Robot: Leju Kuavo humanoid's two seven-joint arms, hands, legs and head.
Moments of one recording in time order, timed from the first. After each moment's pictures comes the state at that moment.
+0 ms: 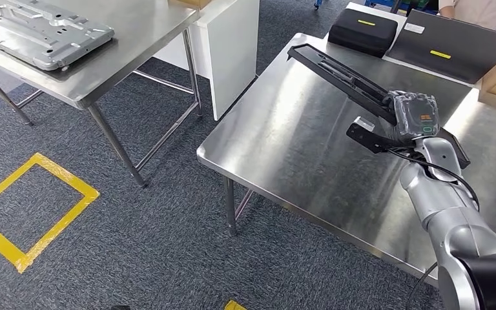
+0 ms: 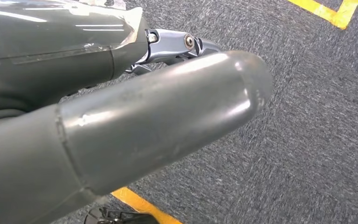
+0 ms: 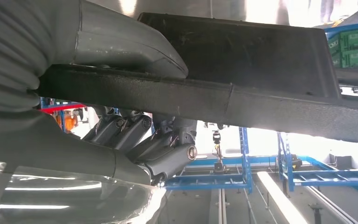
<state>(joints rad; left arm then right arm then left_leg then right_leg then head) -0.10 -0.18 0.69 -0.23 -0.52 0.37 -0.66 -0.98 -0.24 0.25 -0.46 1.10 -0.51 -0.28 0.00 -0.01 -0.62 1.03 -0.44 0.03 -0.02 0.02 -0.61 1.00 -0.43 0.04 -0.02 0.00</state>
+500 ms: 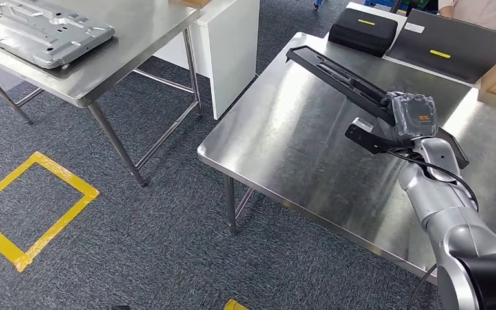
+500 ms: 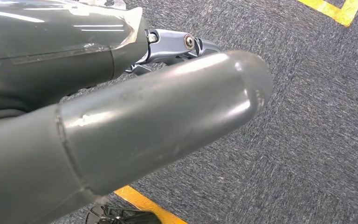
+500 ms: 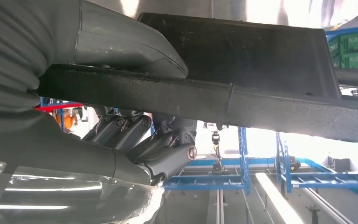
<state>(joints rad) -0.10 -0.18 0.69 -0.23 -0.51 0.37 -0.66 -0.98 -0.24 0.25 -0.45 1.12 -0.50 -0.28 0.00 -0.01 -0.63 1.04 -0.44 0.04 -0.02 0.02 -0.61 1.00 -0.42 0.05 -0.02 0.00</state>
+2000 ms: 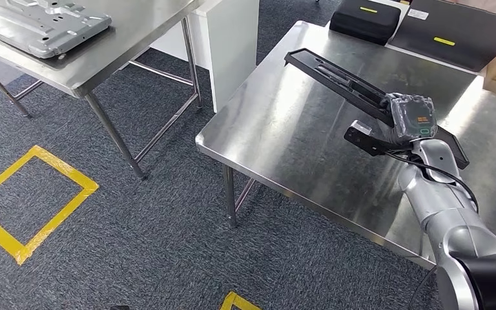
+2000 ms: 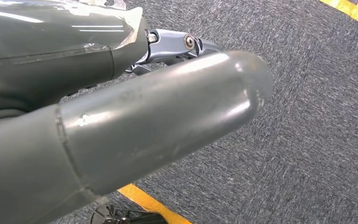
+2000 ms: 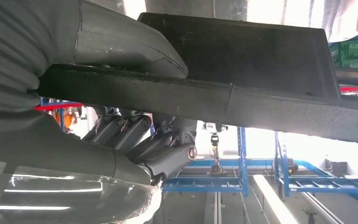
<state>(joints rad) -0.09 -0.18 0.64 -0.23 -0.45 0.37 -0.66 -0.98 -0.24 0.26 -0.45 1.14 -0.53 -0.28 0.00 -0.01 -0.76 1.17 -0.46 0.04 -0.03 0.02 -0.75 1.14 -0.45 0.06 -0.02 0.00</state>
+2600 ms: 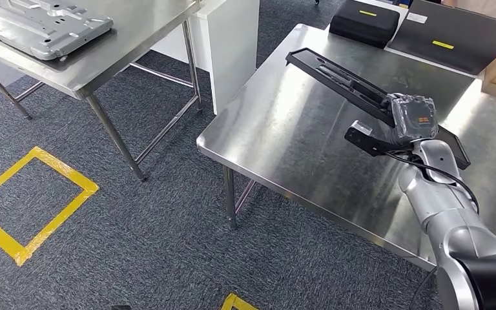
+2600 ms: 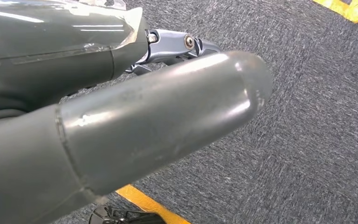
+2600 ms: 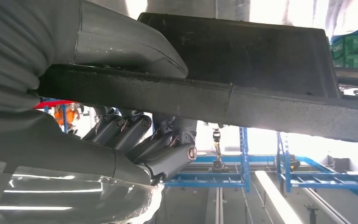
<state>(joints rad) -0.09 -0.18 0.62 -0.23 -0.45 0.38 -0.66 -0.97 -0.24 0.26 -0.45 1.14 -0.54 -0.27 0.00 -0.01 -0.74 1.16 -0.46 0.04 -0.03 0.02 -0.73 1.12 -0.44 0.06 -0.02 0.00</state>
